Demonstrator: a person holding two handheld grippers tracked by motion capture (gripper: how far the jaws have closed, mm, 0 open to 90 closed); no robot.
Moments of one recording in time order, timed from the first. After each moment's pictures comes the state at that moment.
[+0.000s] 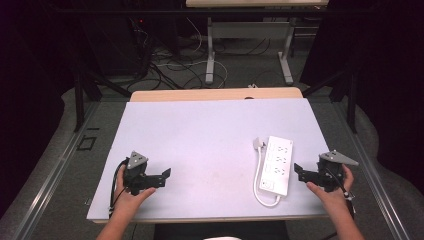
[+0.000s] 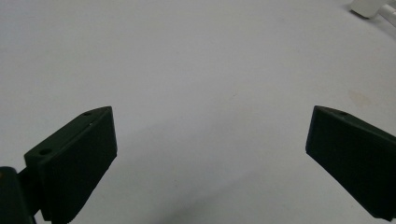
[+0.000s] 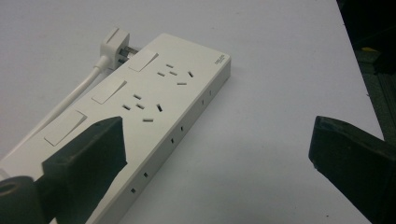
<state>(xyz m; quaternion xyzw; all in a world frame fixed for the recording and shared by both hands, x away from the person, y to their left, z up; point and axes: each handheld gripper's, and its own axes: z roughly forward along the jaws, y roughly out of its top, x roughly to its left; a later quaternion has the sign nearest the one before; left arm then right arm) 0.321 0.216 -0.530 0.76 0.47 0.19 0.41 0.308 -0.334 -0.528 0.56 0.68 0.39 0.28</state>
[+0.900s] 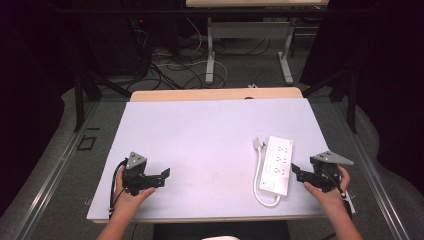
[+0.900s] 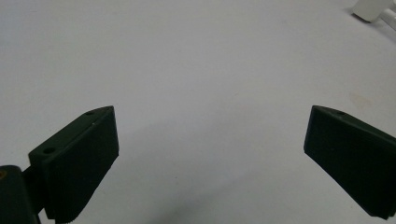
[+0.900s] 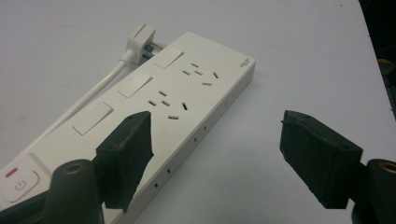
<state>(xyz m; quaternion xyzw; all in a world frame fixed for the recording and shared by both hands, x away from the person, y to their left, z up) 0.320 0.218 -0.531 0.75 0.48 0.19 0.41 0.306 -0.320 -0.523 0.53 0.71 0.39 0.27</state>
